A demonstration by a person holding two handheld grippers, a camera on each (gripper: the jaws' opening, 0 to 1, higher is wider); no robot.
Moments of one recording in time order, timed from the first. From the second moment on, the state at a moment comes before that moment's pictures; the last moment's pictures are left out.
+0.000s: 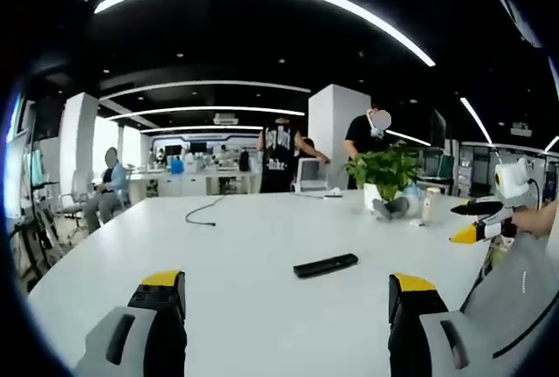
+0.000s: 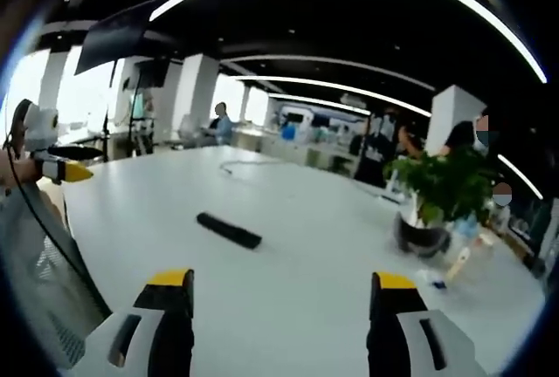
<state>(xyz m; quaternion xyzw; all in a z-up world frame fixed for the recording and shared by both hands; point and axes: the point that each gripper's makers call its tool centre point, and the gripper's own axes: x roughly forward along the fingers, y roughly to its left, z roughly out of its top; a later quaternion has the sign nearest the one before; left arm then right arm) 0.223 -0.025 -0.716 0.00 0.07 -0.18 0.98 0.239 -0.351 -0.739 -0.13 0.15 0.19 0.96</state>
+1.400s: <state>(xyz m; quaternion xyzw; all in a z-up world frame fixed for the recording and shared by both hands) 0.247 -0.026 -0.711 -0.08 0.14 -0.20 0.97 0.237 -0.350 -0.757 -0.04 0.19 0.21 0.96</state>
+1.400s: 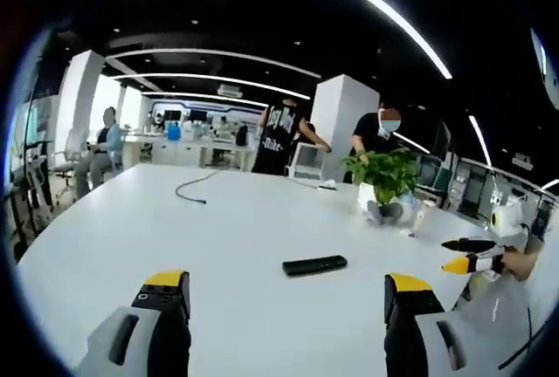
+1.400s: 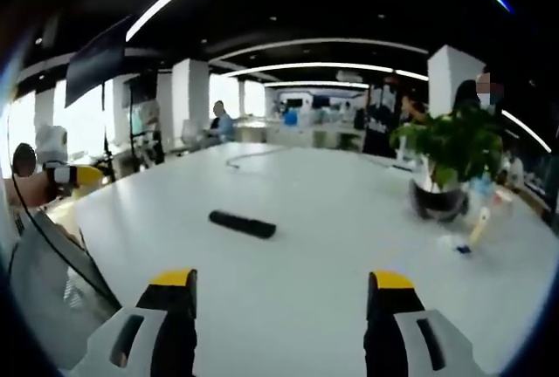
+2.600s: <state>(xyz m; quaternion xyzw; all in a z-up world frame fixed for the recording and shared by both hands) 0.268 -0.085 -0.786 -0.02 0.27 -0.29 0.92 0.232 -0.346 -0.762 -0.05 0.22 0.22 0.95</state>
